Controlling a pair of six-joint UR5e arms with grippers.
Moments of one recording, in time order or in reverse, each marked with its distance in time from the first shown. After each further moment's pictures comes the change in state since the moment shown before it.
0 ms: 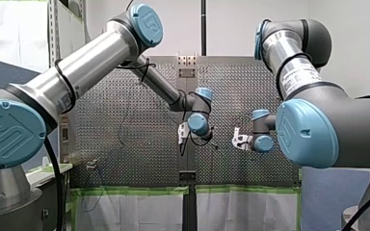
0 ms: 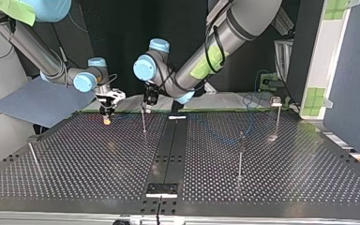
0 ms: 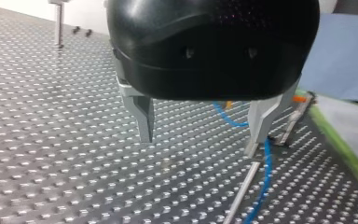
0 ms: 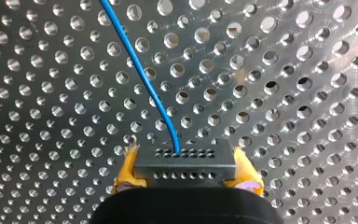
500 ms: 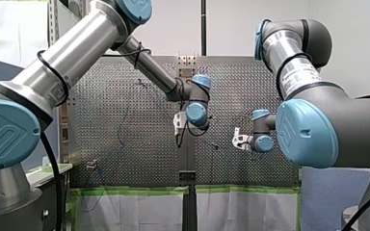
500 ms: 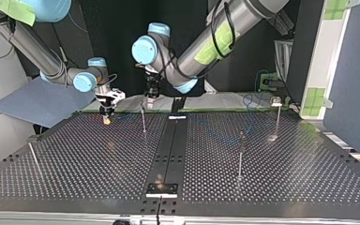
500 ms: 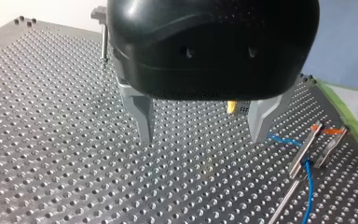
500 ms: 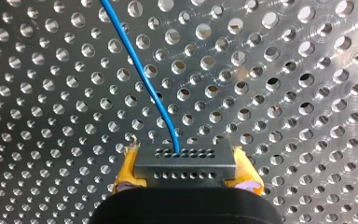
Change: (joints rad) left arm -0.047 0.151 -0.152 0.055 -0.110 0.002; right arm -0.001 0.000 0.000 0.003 0.002 0.004
